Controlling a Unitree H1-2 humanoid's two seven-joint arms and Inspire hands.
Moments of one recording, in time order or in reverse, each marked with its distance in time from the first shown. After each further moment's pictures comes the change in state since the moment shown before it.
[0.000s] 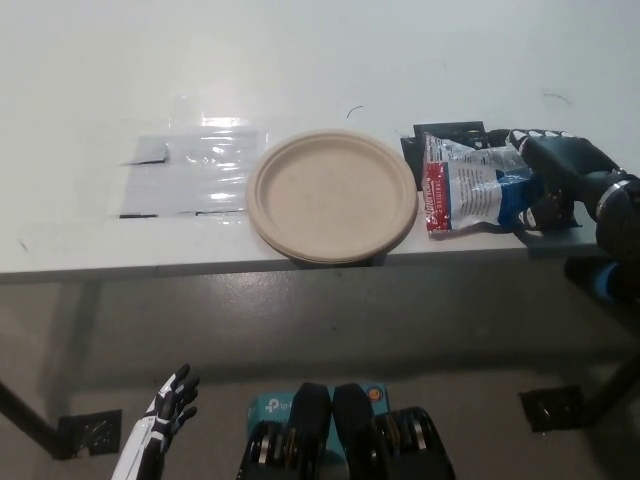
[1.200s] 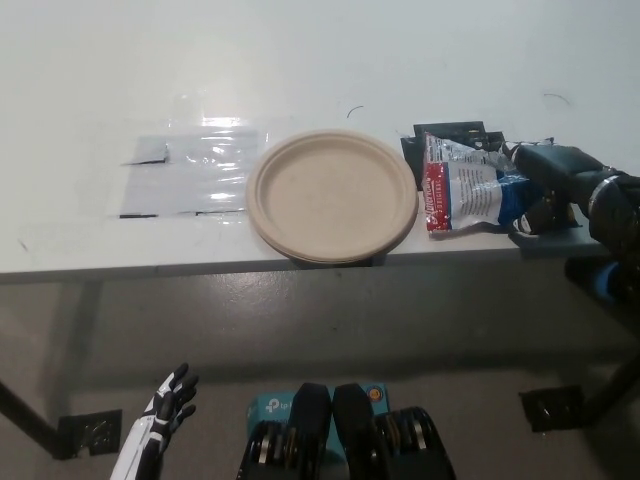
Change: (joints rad) left_arm 0.000 0.000 0.003 0.000 0.003 -0.015 0.000; right_arm -0.042 0.016 0.010 0.084 0.013 -0.001 0.084
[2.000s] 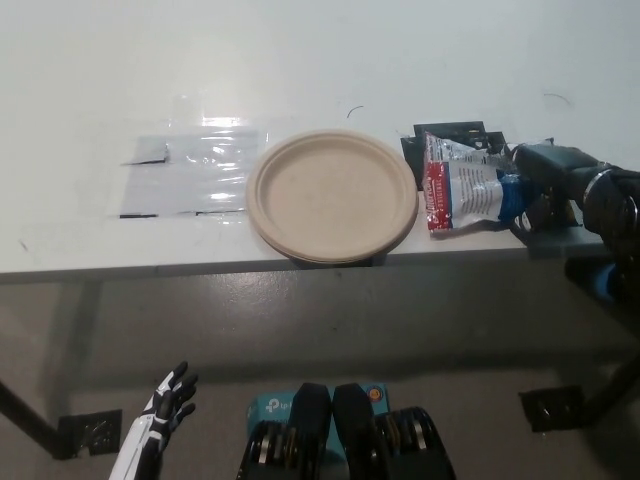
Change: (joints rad) left_arm -0.003 0.000 0.002 0.000 -0.001 -0.001 0.000; right_arm -0.051 0.012 0.032 0.104 -0.002 -0.001 -0.001
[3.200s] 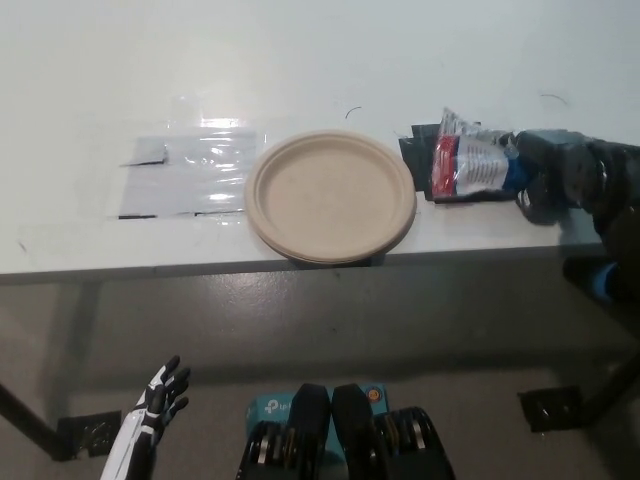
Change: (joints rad) left_arm -0.009 0.000 0.020 0.000 -0.008 -0.001 0.000; right_arm -0.213 0.091 0.099 0.507 -0.018 -0.012 -0.125
